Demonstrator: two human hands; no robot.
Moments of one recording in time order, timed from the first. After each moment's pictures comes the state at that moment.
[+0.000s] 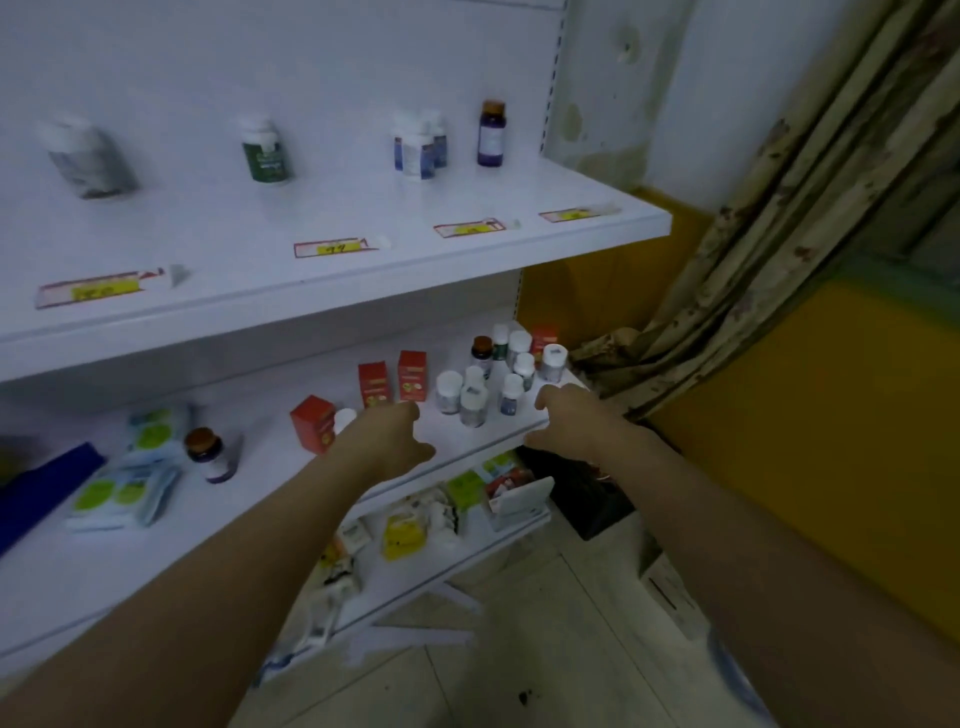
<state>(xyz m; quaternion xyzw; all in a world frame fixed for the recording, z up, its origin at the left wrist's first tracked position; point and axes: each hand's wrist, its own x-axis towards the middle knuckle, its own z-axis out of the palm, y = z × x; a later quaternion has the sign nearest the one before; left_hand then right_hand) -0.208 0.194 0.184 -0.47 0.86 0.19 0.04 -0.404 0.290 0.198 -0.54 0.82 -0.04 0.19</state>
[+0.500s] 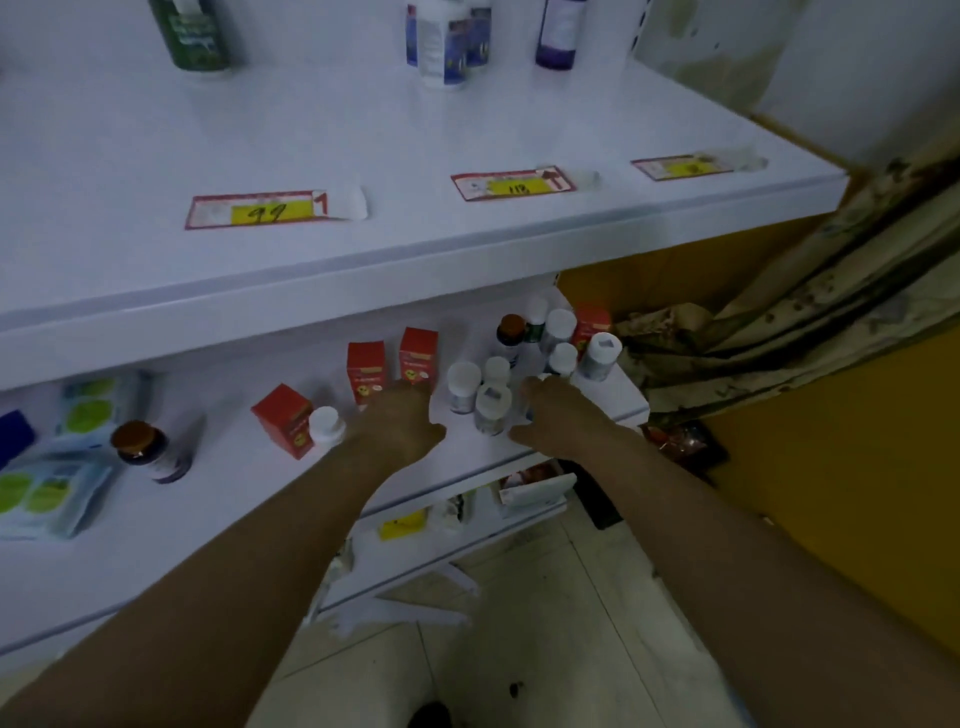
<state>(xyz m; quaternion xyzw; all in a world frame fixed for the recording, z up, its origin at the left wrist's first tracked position) -0.294 0.060 0.092 -0.51 0.82 0.26 0.03 -0.474 0.123 0.095 -0.59 0.77 0.02 0.24</state>
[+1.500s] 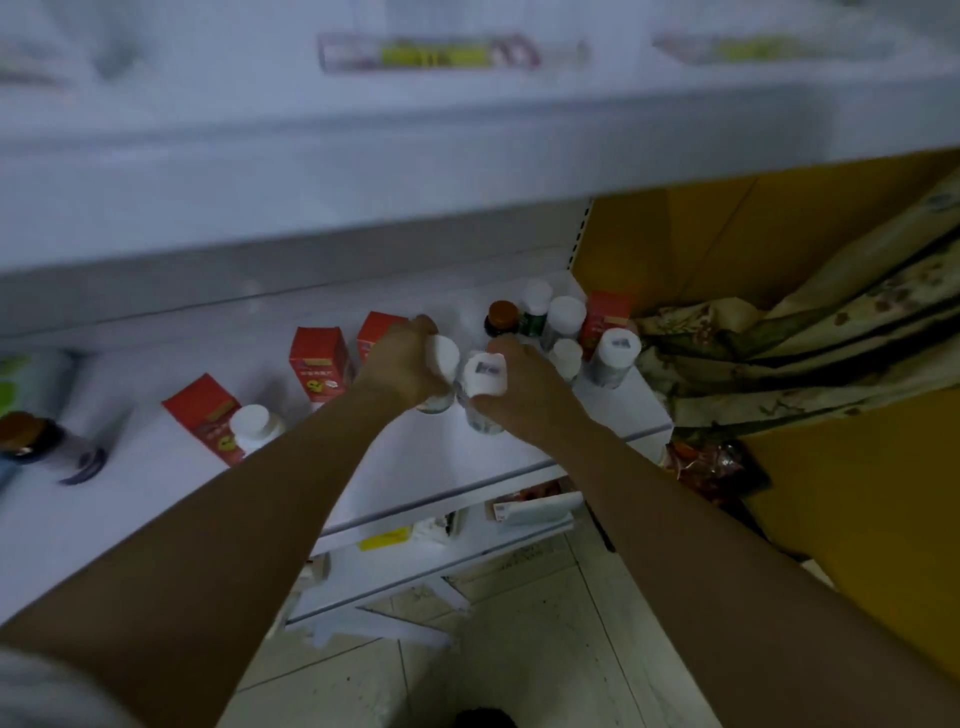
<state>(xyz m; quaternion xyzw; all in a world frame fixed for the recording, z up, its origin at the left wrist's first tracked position) -0.389 -0.008 0.036 -0.55 0.77 0.30 -0.08 -0.529 0.059 0.009 -0.59 0.72 -0.25 0.28</state>
